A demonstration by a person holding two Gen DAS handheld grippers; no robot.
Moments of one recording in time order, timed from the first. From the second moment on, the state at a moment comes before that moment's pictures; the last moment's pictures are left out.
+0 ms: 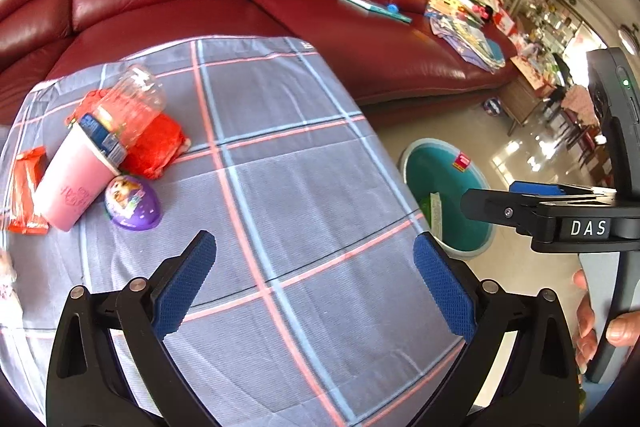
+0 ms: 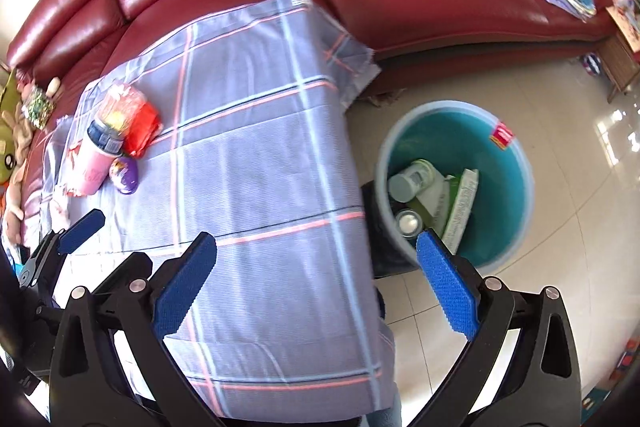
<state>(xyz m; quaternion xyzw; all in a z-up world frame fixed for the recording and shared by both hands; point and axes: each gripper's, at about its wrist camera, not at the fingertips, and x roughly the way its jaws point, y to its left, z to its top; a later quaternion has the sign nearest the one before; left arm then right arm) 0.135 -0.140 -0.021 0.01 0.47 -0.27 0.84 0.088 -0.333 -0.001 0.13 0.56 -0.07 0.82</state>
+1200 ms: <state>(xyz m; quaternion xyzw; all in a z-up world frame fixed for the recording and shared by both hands) 0.187 0.165 -0.083 -0.08 0.50 -0.02 0.86 0.208 -0.121 -0.056 0.05 0.61 0.07 0.79</state>
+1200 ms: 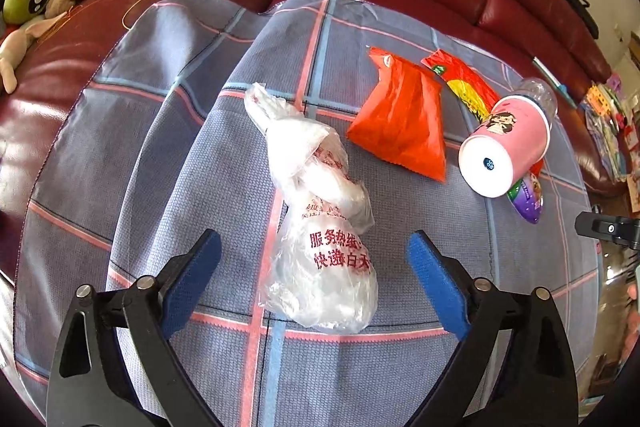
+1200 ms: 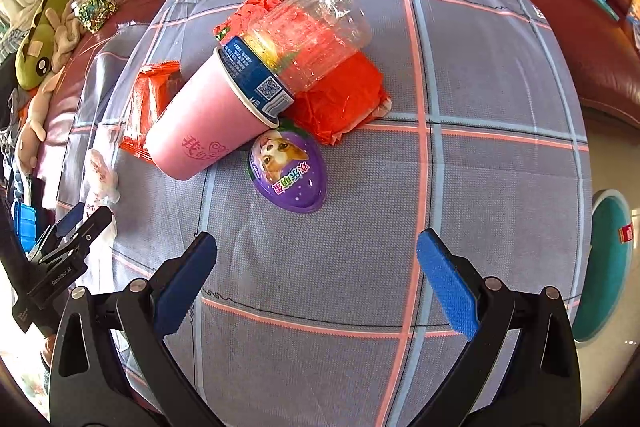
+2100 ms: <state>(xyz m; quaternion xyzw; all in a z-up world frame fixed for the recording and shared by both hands) 0.169 0.122 -0.076 -0.09 0.50 -0.09 0.86 0.229 -0.080 -0.093 -0.06 0.57 0.10 0.81</state>
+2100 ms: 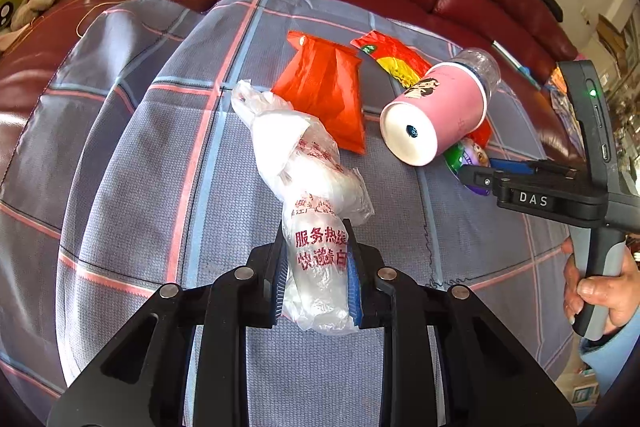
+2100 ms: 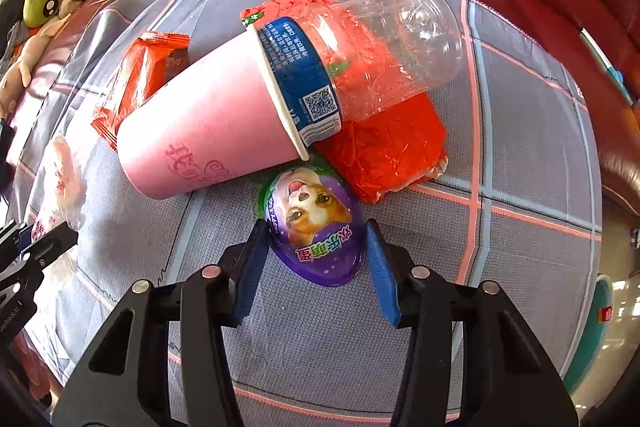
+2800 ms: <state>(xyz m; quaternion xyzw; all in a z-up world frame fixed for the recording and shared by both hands) 0.130 0.022 -0.050 -0.05 0.48 -0.18 0.86 0.150 -0.191 -0.054 0.07 0.56 0.09 0.82</state>
